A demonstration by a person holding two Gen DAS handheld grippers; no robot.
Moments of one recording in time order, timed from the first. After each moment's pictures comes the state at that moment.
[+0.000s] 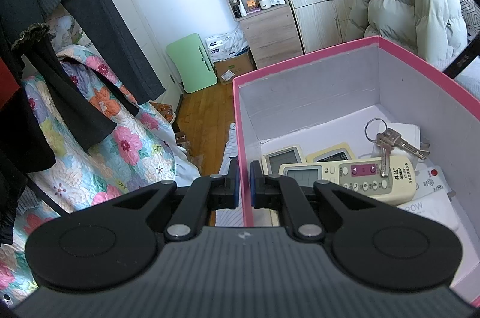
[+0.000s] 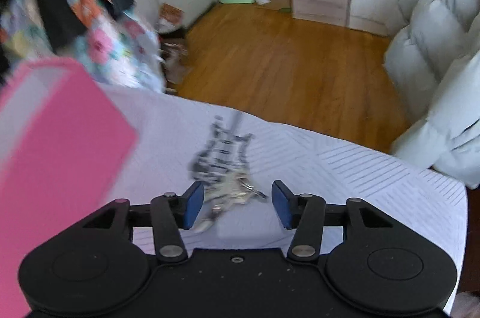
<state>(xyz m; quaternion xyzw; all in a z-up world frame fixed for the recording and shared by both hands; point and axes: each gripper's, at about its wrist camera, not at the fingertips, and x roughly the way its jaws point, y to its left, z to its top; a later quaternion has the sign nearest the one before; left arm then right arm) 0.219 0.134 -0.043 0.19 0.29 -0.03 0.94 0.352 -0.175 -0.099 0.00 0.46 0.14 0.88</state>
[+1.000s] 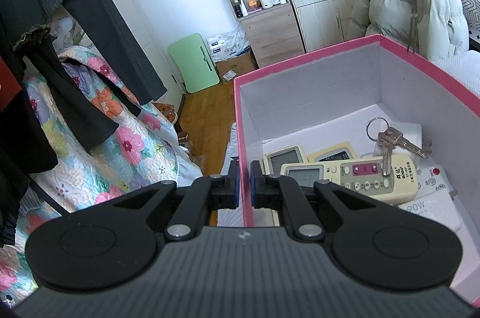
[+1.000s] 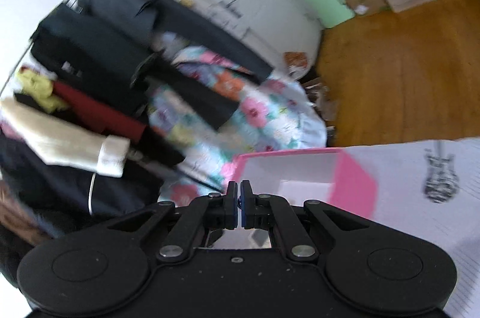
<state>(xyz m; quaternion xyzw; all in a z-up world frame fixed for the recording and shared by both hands) 0.219 0.131 -0.043 0.19 0.29 -0.02 0.94 0.322 -0.115 0.025 0.30 0.40 0.37 0.78</state>
